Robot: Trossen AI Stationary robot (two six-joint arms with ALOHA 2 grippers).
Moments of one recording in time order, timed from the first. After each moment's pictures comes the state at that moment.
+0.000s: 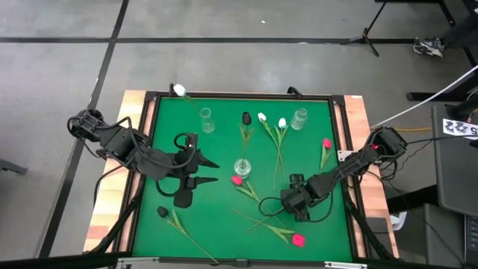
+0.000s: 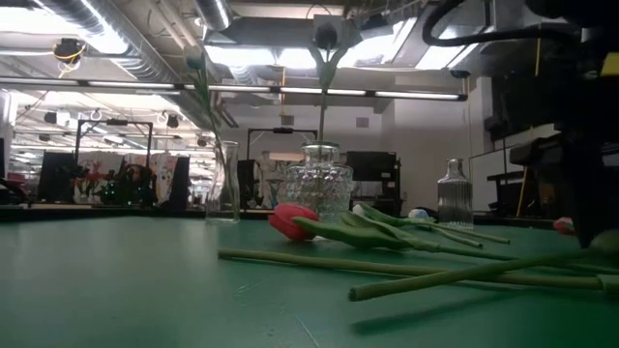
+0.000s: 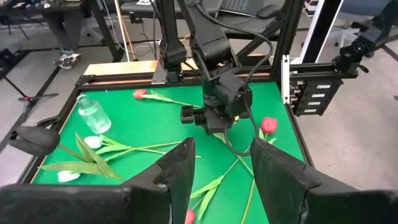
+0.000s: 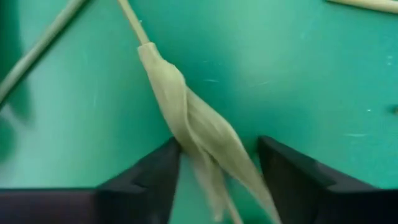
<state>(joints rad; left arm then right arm) -0.50 1.43 1.76 -0.87 -0.48 -0.22 0.55 1.65 0.88 -0.64 0.02 0.49</state>
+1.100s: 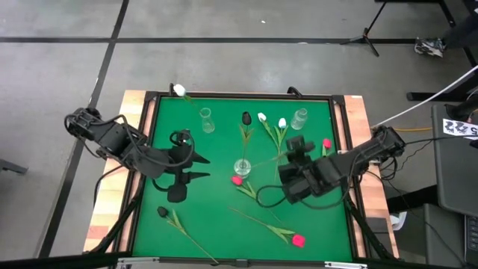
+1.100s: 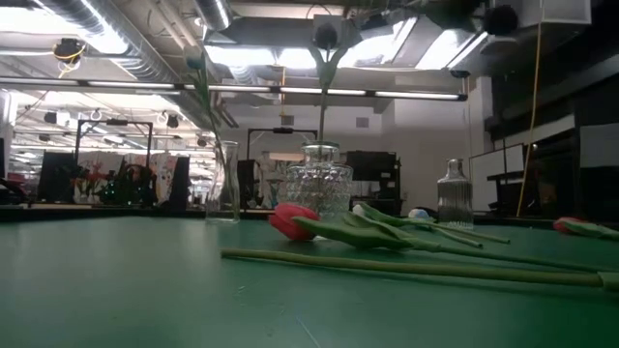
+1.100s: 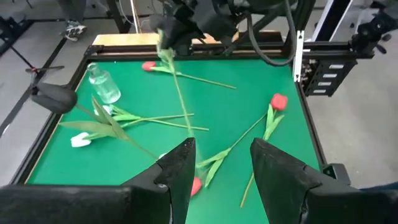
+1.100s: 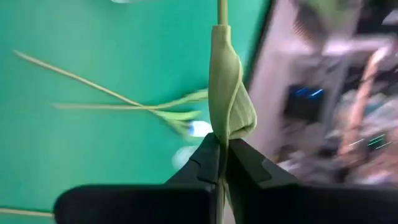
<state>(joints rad) -0.50 1.39 1.75 -1.02 -0.49 -0.31 0.48 1.66 1.69 -1.57 0.77 0.00</state>
